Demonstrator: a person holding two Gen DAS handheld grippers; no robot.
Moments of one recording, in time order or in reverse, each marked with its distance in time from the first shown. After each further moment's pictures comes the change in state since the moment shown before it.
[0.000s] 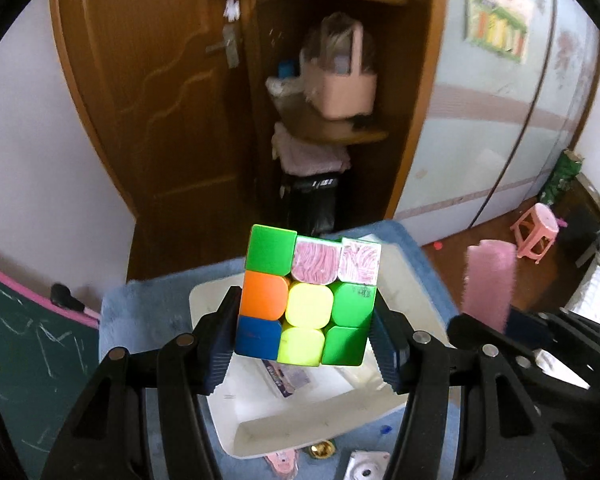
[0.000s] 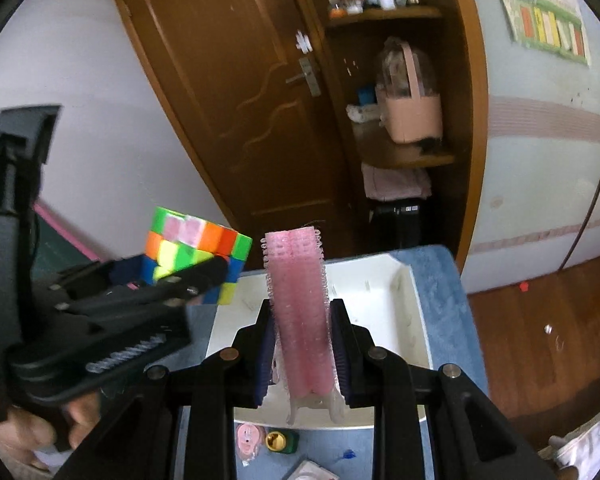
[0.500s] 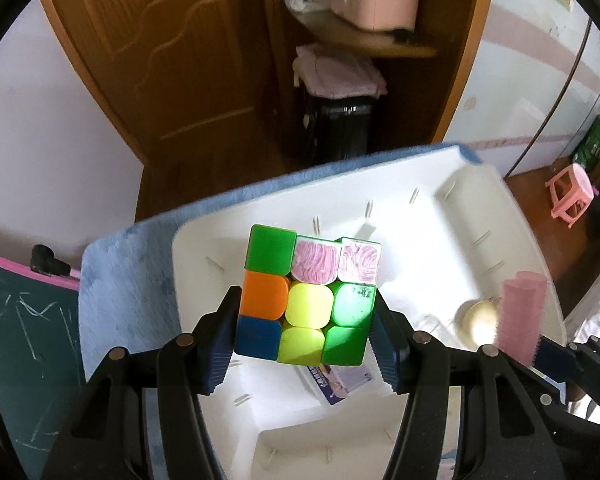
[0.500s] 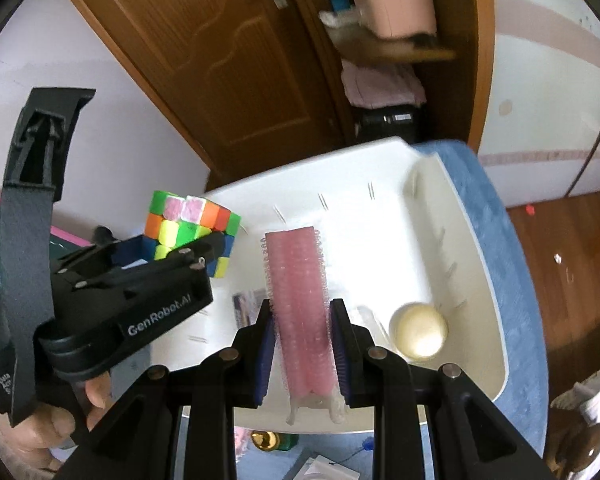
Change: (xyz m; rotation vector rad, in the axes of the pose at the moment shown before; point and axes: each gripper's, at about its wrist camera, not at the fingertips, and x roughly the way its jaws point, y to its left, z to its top) left arm 0.120 0.025 -0.042 0.010 0.218 0.072; right arm 0.121 -0.021 -0.052 0.091 0.267 -0.070
